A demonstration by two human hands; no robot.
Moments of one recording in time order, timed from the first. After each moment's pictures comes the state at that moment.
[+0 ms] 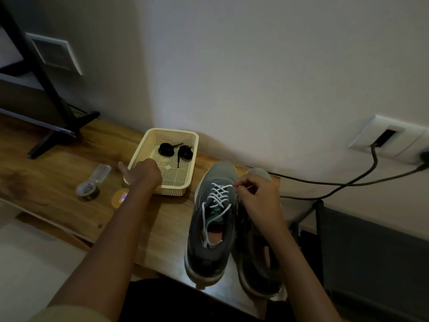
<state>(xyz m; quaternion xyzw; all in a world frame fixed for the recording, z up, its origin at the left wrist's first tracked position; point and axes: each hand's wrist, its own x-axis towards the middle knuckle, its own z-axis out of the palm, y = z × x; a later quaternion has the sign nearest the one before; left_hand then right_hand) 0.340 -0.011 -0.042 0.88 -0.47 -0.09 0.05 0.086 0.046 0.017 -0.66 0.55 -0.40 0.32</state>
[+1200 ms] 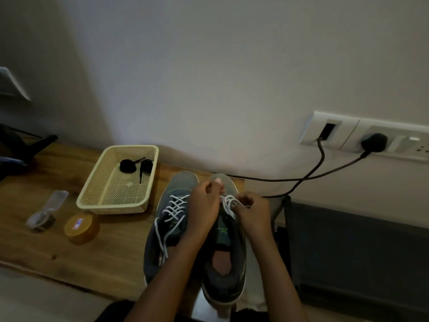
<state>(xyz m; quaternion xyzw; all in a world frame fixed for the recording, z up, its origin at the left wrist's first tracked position) 0.114 0.036 0.012 0.63 -0.45 -0.40 0.49 0.014 0.042 0.001 -0.50 0.66 -0.42 0.37</state>
